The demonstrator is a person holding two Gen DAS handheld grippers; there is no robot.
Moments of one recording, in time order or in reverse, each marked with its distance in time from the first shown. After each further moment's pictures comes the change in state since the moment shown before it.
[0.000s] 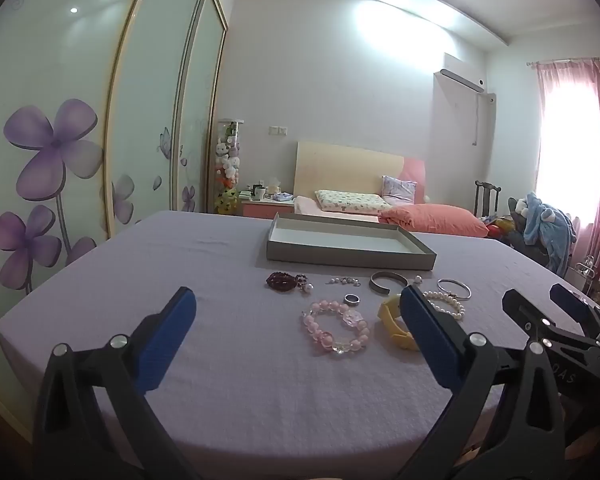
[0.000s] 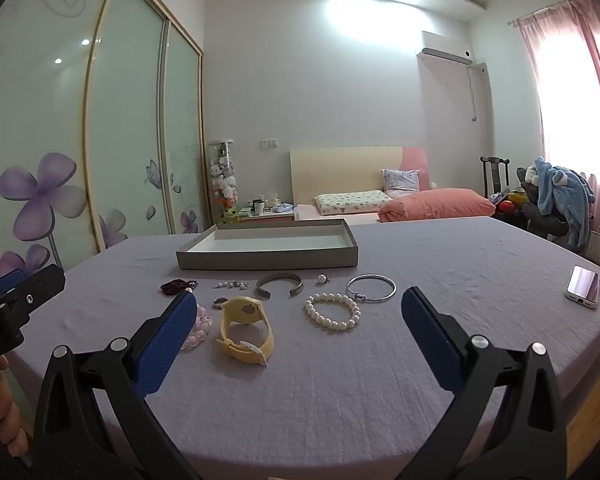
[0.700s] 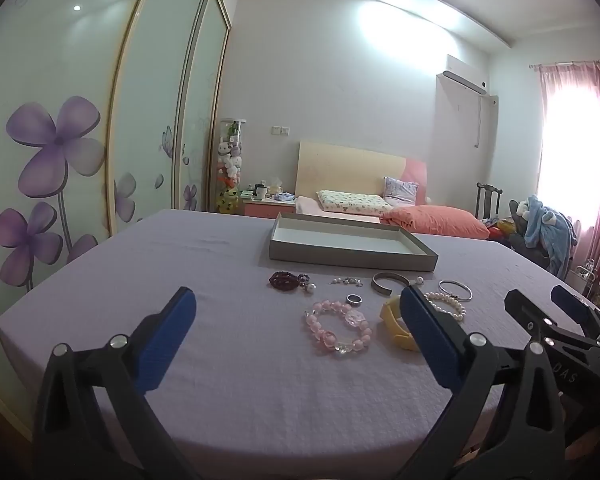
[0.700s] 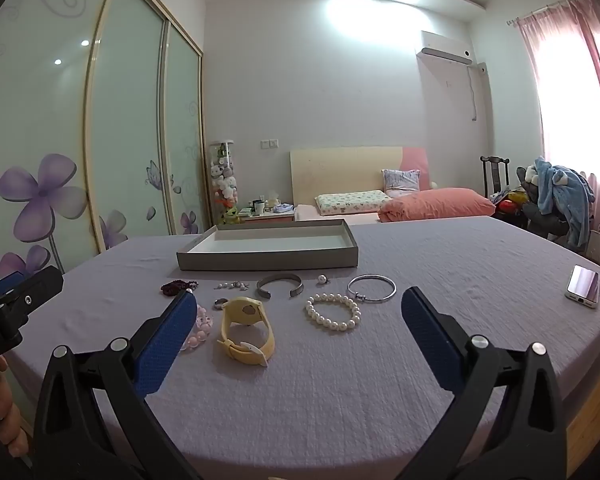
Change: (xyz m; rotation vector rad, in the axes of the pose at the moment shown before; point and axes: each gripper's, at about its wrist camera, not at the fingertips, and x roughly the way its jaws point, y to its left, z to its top) left arm 0.000 0.000 0.000 -0.003 -0.002 -0.001; right arm -0.002 -0.001 0.001 0.001 -0.001 0.000
